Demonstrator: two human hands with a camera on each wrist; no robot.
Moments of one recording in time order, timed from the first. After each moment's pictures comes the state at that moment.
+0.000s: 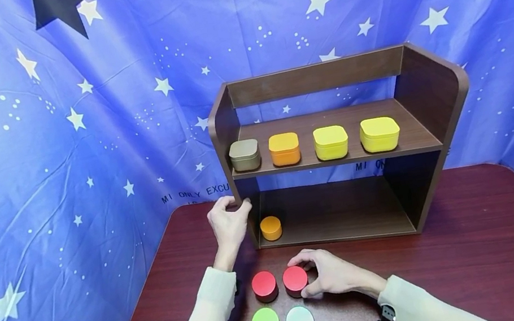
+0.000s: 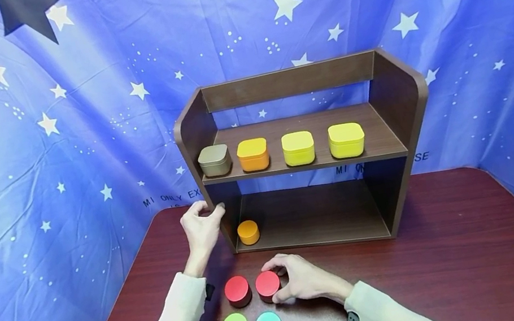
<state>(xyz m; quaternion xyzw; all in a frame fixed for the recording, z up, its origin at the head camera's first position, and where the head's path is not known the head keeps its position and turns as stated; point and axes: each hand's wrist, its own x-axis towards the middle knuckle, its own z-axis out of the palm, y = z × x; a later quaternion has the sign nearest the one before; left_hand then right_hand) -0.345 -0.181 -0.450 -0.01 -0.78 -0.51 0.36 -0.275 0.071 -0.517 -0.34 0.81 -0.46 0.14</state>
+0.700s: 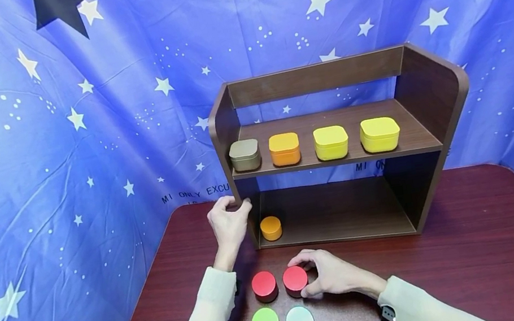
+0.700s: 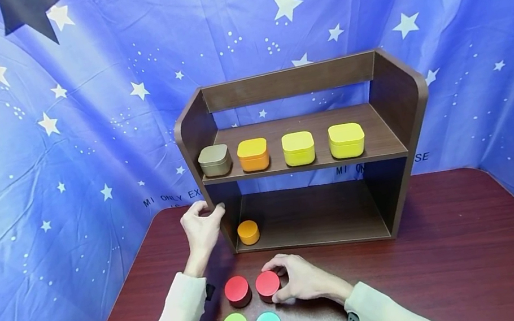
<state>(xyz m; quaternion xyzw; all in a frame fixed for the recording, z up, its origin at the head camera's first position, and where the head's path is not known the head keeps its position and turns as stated) -0.345 -0.180 -0.450 -0.01 -0.78 -0.51 0.36 -0.276 0.071 -0.519 -0.34 0.81 -0.46 0.13</state>
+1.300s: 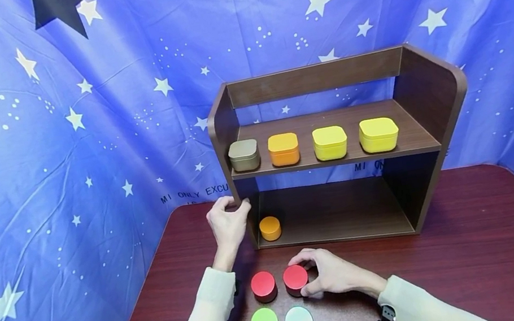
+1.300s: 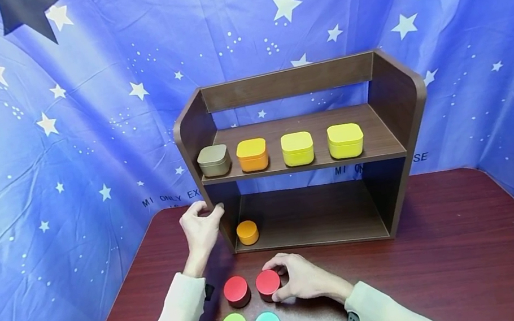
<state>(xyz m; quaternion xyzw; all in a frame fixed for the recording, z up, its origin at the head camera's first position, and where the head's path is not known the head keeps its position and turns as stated) -0.345 -0.180 -0.450 -0.01 -0.78 -0.51 0.37 -0.276 0.073 -0.518 -0.33 0.82 -0.45 0.13</state>
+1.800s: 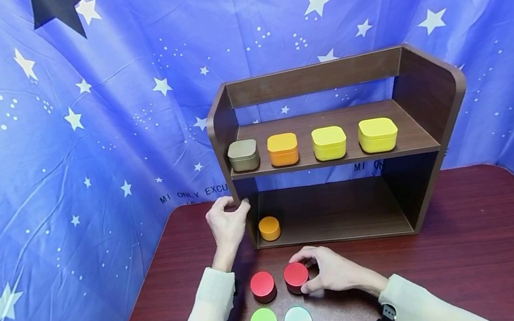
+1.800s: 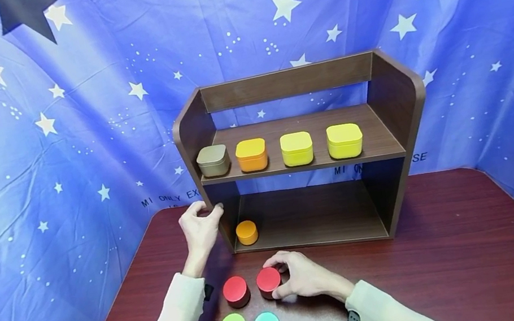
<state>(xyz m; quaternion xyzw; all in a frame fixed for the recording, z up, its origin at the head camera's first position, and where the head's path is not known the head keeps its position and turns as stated) -0.347 -0.181 -0.452 -0.01 -0.78 -0.51 0.37 -0.280 0.076 -0.516 -0.33 0.82 -0.46 0.12</state>
